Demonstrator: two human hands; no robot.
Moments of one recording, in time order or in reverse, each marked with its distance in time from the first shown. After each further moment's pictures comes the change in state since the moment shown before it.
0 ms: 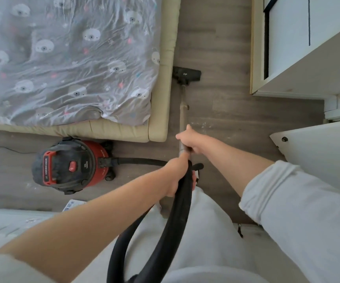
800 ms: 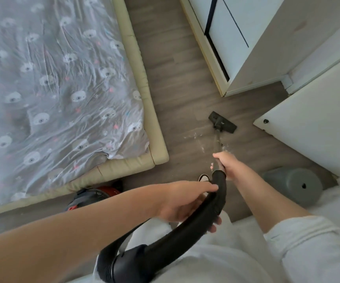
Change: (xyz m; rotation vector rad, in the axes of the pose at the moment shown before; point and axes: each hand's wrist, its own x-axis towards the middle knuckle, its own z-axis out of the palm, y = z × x) left_hand -0.121 -0.016 -0.063 0.850 -0.546 -0.163; right_hand -0.087 0.099 -0.005 0.899 0.303 0.110
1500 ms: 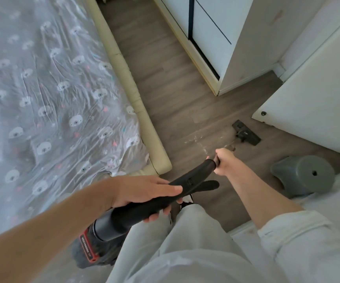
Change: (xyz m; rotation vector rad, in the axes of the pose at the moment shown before) left_hand -0.076 0.027 -0.037 0.478 0.152 0.096; right_hand -0.008 -0.021 0.011 0.576 -0.011 0.059
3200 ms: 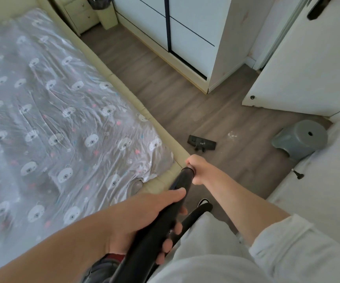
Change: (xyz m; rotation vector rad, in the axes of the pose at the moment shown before) left_hand -0.187 -0.167 -0.065 -0.304 -0.046 -0.202; right_hand -0.138 0.211 0.185 -0.123 -0.069 0.021
